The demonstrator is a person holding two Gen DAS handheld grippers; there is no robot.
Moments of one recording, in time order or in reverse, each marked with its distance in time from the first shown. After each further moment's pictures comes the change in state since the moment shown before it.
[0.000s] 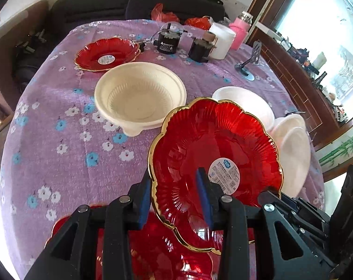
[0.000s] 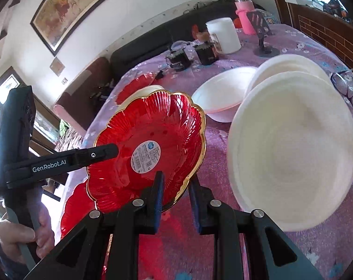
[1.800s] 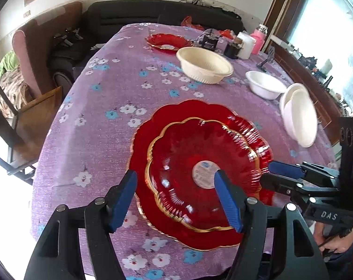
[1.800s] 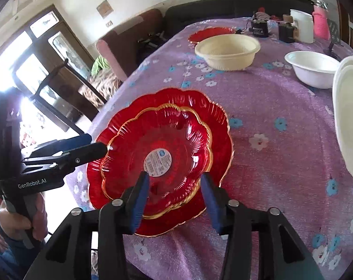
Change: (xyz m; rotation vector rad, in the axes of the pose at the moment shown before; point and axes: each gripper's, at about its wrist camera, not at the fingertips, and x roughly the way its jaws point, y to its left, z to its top) left arm -0.090 0.084 -0.146 -0.051 -0.104 0.102; right arm 0.016 0.093 -0.078 -0.276 0.214 0.149
